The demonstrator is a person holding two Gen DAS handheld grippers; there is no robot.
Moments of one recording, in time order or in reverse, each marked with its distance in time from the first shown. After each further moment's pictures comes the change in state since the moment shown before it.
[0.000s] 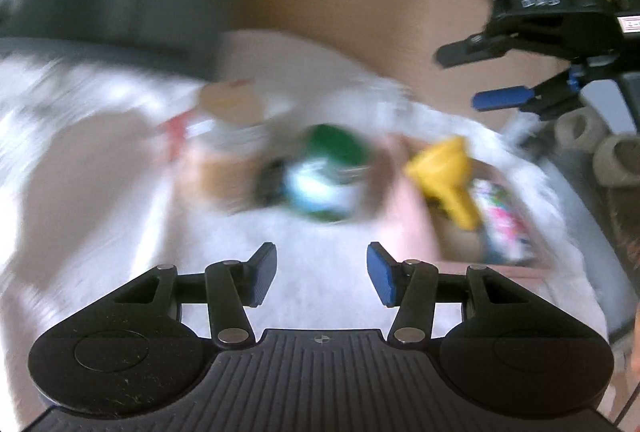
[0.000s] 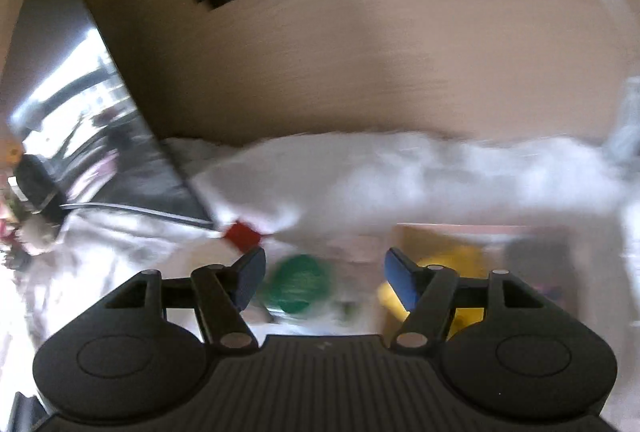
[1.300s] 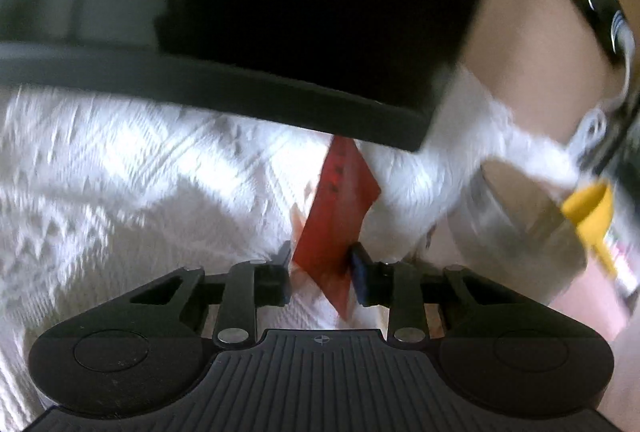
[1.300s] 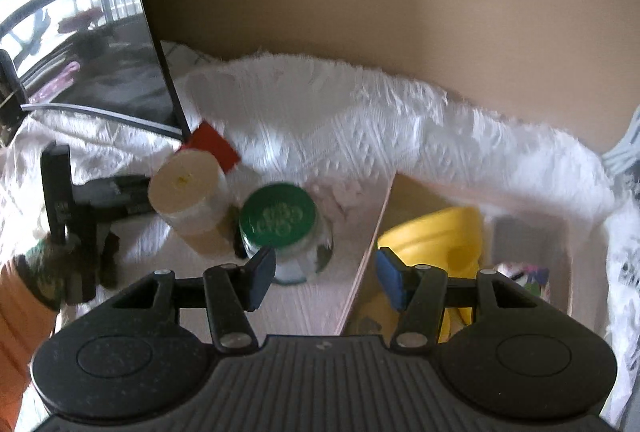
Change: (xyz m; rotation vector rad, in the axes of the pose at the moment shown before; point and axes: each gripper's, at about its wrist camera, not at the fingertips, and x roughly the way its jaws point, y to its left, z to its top) left arm 0.155 0.151 0.099 0.092 0.031 -0.210; right arm 0.024 0.018 -0.045 -0.219 0.130 -0.199
